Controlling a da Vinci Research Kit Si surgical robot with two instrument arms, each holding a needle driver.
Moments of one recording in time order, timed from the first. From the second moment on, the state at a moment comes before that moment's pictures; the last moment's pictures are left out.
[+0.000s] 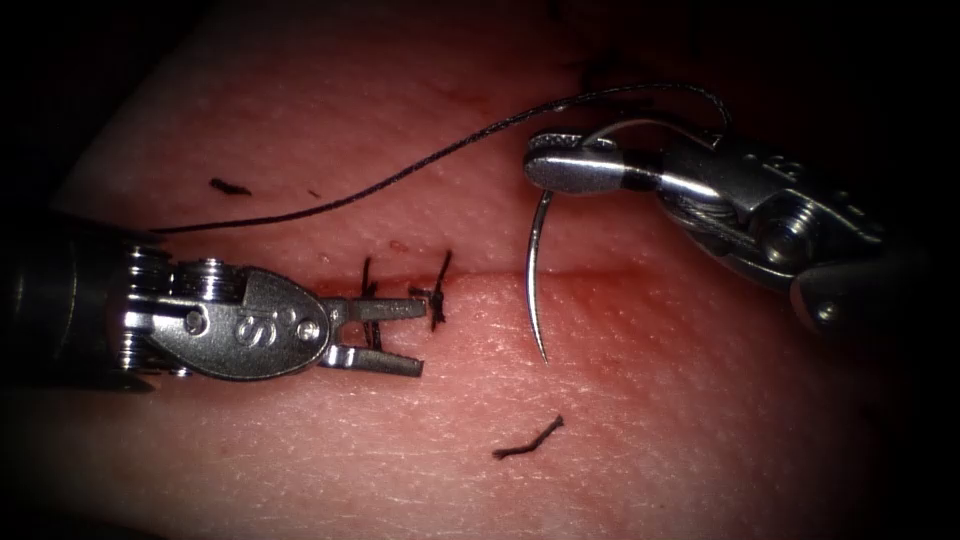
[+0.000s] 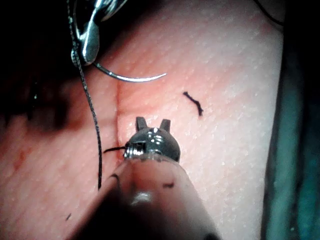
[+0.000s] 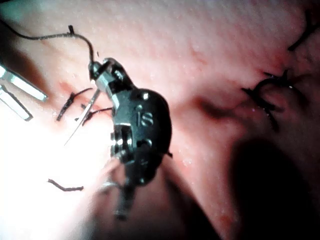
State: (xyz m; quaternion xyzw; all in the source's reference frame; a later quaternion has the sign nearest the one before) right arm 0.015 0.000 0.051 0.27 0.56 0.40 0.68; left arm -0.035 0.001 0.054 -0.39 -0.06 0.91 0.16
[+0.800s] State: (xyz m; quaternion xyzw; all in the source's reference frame) right arm 0.015 0.000 0.051 0.33 0.51 0.46 0.65; left arm -0.035 0.001 0.053 -0.42 -0.01 0.90 0.10
